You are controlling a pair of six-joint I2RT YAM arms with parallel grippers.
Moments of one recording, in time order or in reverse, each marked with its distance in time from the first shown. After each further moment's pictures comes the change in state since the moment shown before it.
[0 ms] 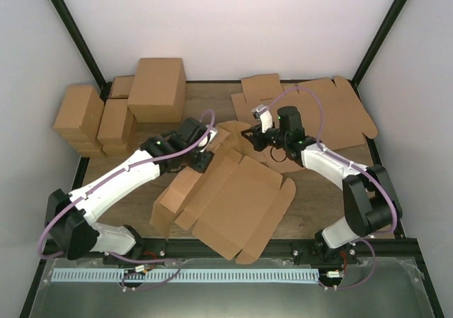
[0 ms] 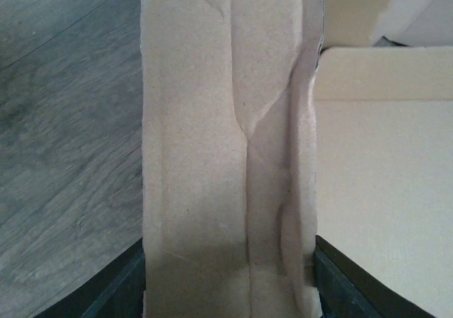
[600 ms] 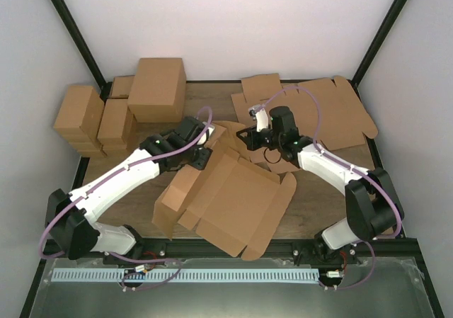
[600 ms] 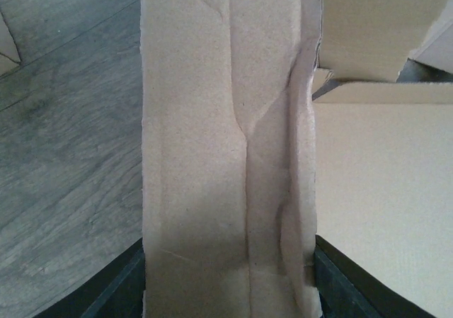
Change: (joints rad) left arm 0.015 0.002 0.000 0.003 -0.050 -0.039; right arm 0.091 -0.035 0.026 -0.068 0.107 0.207
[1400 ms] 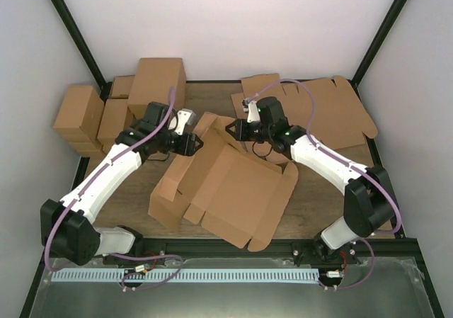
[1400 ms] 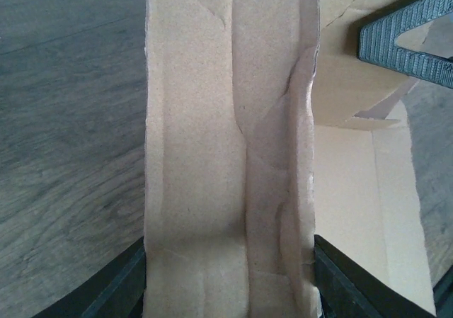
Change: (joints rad) left arm 0.305 -0.051 -0.039 0.114 0.462 0.009; right arm 0.088 0.042 0.196 -0.176 0.069 0.312
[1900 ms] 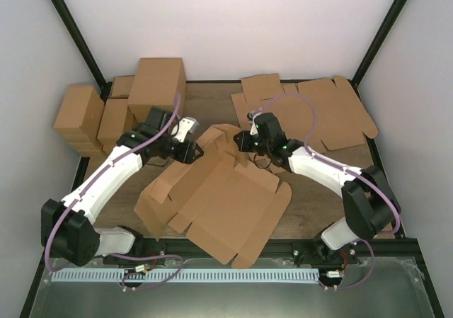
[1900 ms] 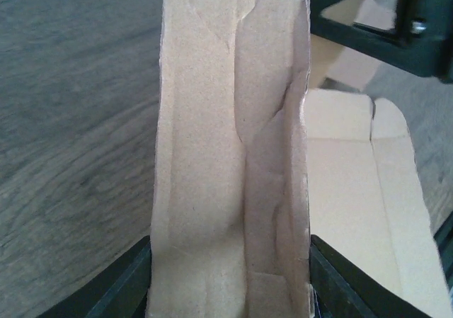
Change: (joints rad) left arm 0.026 -0.009 -0.043 -0.039 0.082 0.088; right arm 0.046 -0.019 -0.148 0.089 0.237 0.036
